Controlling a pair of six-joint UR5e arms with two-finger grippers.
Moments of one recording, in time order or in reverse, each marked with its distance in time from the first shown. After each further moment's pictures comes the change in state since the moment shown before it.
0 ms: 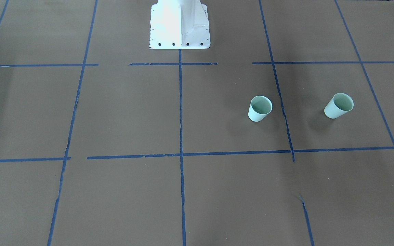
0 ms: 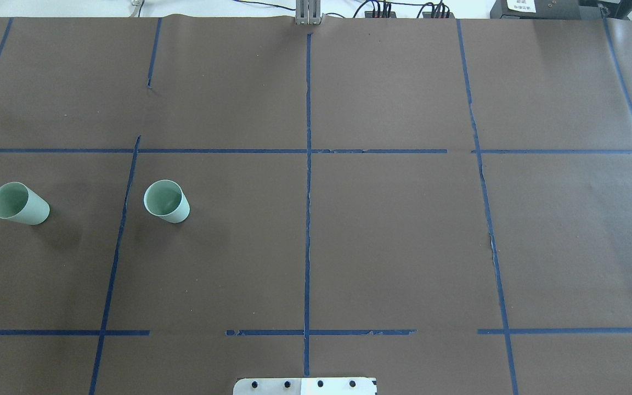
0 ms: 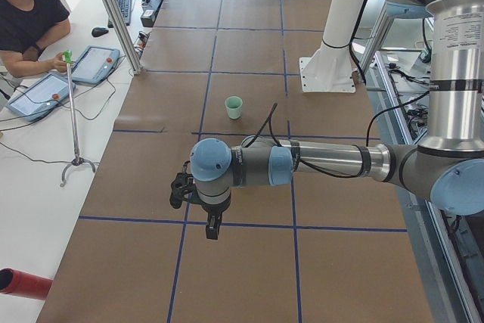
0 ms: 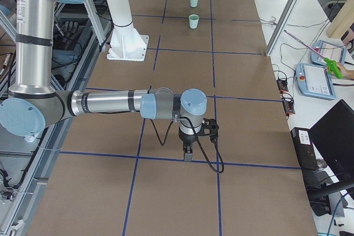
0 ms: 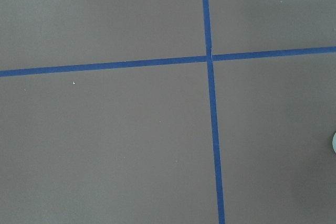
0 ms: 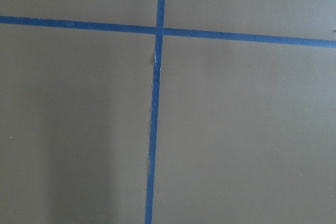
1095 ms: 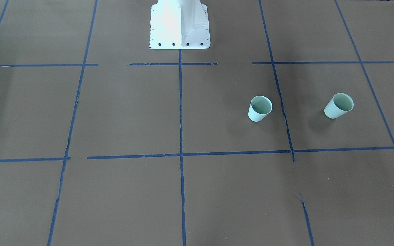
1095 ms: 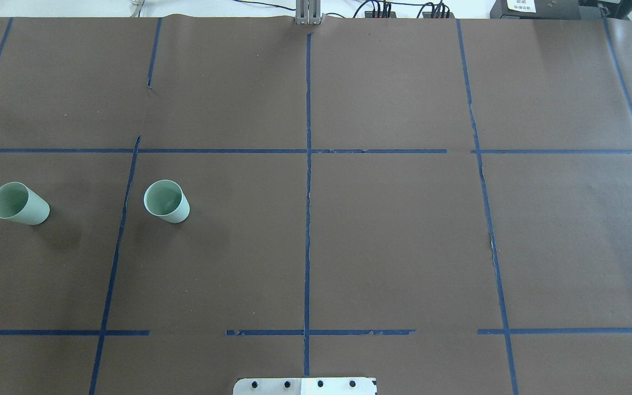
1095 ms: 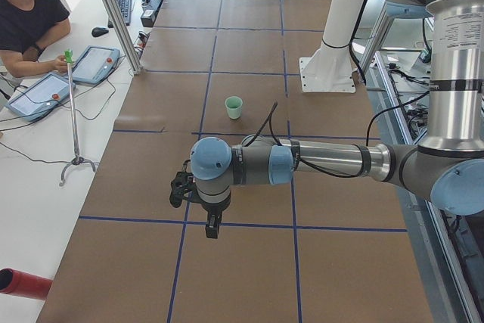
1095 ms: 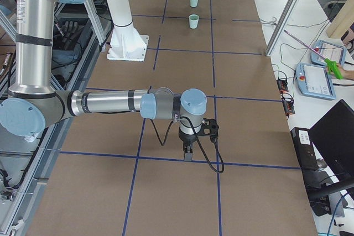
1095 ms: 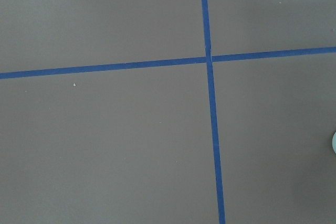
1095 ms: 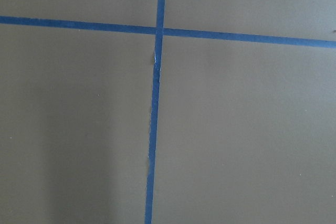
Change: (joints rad) left arm 0.000 0.001 -0.006 -0.001 -0.004 -0.005; right arm 0.000 0.000 0.001 0.000 0.000 0.000
